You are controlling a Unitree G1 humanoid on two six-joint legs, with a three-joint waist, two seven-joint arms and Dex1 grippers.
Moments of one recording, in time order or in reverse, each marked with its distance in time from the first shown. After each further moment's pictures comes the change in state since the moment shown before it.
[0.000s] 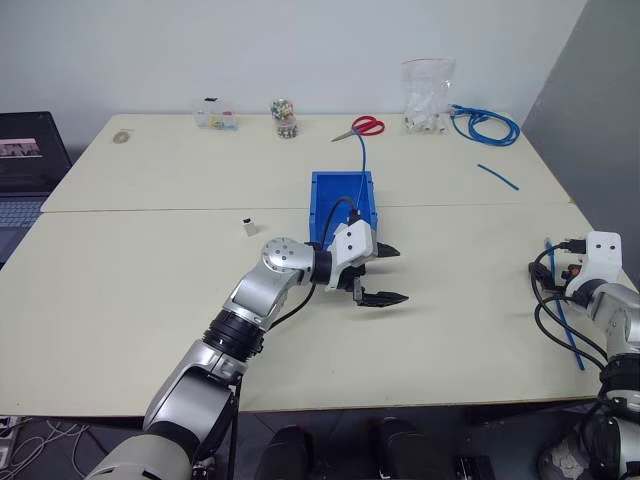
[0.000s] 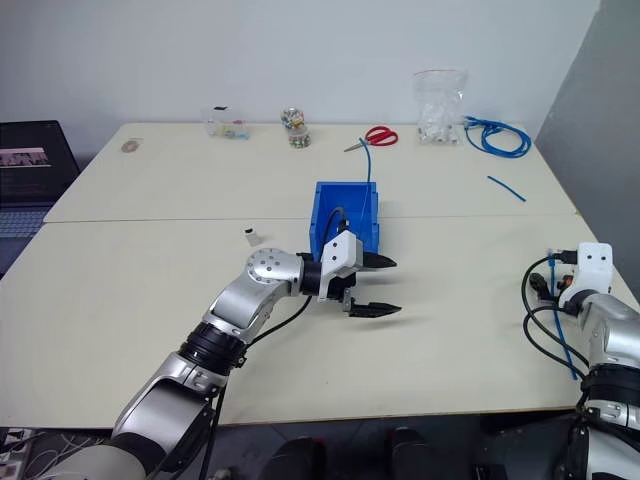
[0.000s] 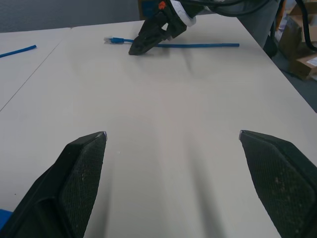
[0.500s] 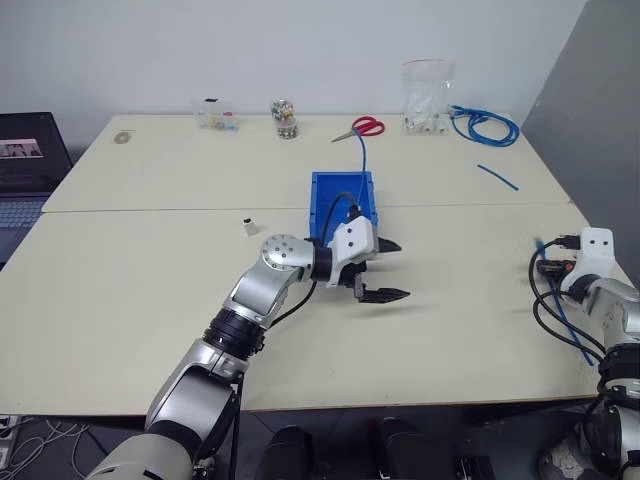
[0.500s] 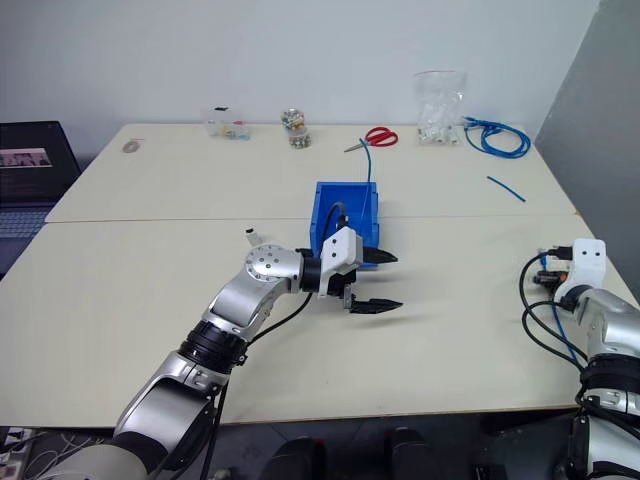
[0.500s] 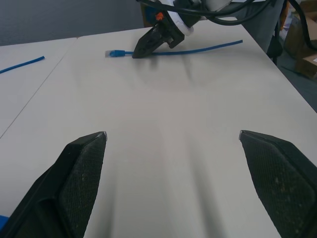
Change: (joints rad) left arm -0.004 -0.003 0.017 -0.032 0.016 0.000 0.000; right arm -0.022 -0.016 0.047 0.055 0.003 -0.050 0.020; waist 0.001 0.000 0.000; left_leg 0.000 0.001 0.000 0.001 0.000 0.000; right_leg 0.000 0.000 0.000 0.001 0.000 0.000
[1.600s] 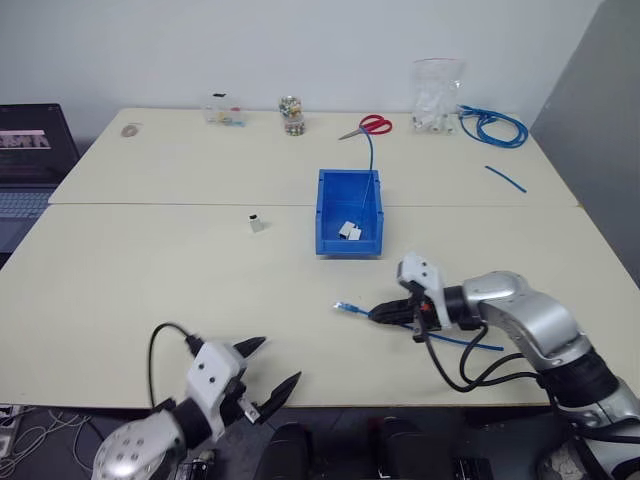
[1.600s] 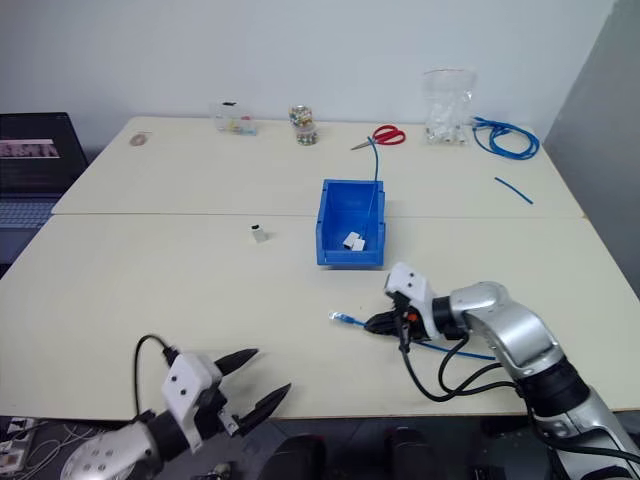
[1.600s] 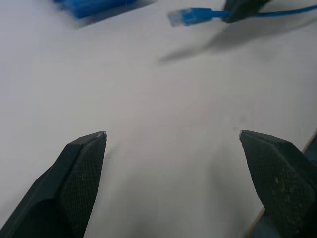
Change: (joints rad) left arm 1.305 0.134 0.471 -0.954 -0.071 0.163 0.454; right arm -0.007 0.039 0.731 -0.706 0.122 0.134 0.634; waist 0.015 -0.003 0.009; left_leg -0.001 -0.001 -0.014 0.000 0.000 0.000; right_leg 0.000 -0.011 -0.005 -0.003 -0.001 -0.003
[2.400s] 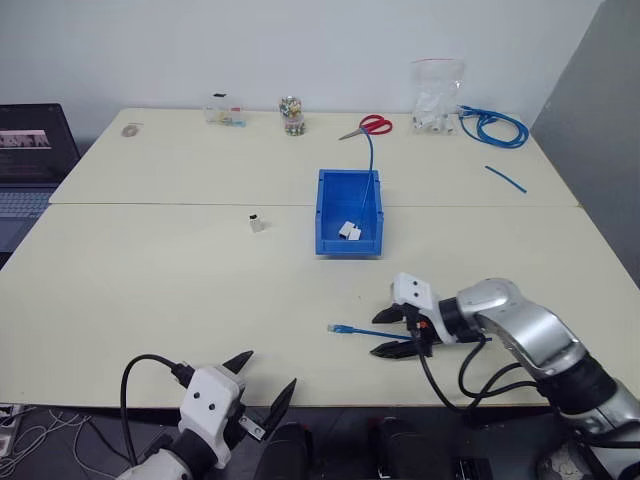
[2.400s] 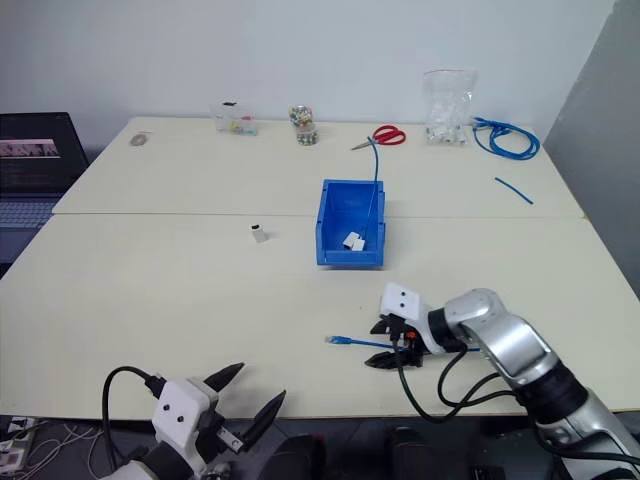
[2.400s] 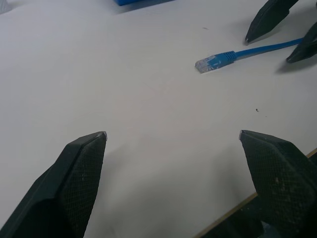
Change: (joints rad) left arm 0.121 -0.031 -0.057 -0.066 0.044 -0.073 0.142; right arm 0.060 -0.067 -0.012 -0.114 -0.055 0.048 0.038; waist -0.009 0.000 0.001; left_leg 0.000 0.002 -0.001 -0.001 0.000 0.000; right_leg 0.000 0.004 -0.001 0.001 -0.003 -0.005
